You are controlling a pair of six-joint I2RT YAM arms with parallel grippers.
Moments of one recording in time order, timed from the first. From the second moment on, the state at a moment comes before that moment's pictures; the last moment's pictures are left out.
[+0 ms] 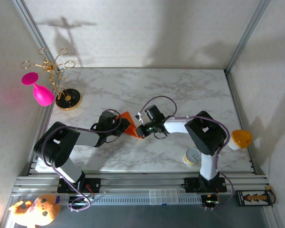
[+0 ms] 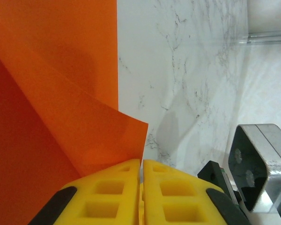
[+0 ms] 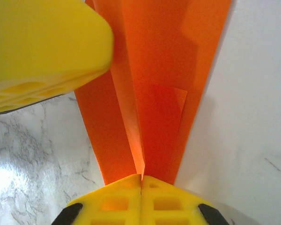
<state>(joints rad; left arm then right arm) -0.45 1.64 0.51 0.55 0.32 -1.21 0.73 1.90 0.98 -0.02 -0.49 0.21</state>
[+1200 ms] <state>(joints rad) -0.45 1.75 0.59 0.60 0.37 -1.20 0.71 1.92 0.98 0.00 -0.57 0.25</state>
